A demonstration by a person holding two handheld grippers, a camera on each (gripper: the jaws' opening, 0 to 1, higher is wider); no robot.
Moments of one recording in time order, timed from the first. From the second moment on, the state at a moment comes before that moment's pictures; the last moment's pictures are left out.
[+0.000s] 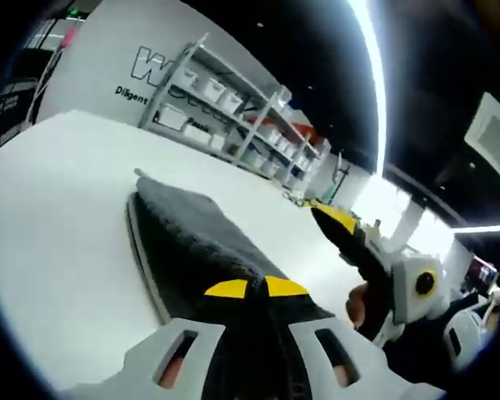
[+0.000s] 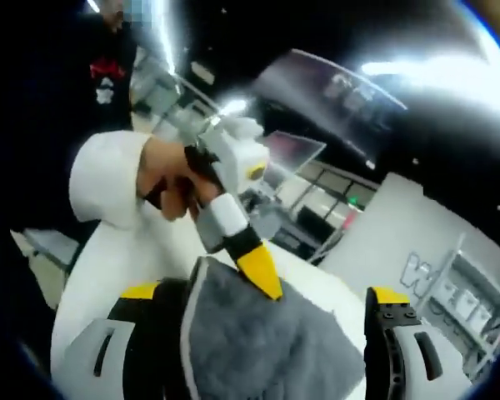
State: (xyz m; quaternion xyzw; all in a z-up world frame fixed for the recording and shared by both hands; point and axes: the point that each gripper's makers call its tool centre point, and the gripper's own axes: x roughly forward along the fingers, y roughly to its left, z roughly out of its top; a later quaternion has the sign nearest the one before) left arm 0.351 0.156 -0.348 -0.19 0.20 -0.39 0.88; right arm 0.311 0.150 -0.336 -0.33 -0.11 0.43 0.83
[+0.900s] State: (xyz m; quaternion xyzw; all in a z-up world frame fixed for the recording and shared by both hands) left arm 0.349 0.146 -0.319 -0.21 0.14 -0.39 0.89; right arm 0.310 0.147 -0.329 -0.54 -0.22 0.20 0.79
